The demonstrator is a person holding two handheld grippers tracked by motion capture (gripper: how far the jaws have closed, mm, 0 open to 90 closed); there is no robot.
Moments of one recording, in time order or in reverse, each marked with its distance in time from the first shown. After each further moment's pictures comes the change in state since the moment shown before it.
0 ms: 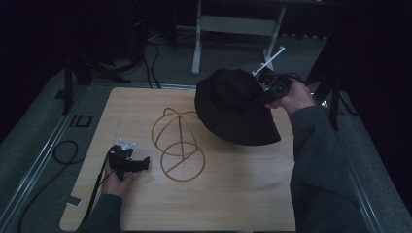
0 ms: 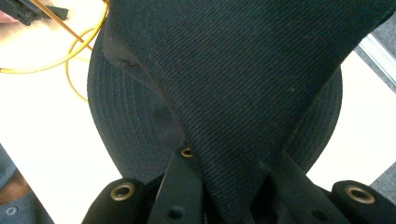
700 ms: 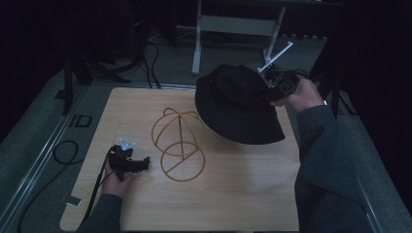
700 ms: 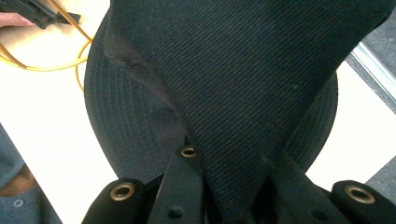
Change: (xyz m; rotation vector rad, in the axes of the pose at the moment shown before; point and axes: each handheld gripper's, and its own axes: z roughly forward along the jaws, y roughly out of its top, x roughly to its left) left arm 0.000 0.000 0.000 0.000 0.001 0.000; right arm 0.003 -0.004 -0.022 -0.036 0.004 -0.030
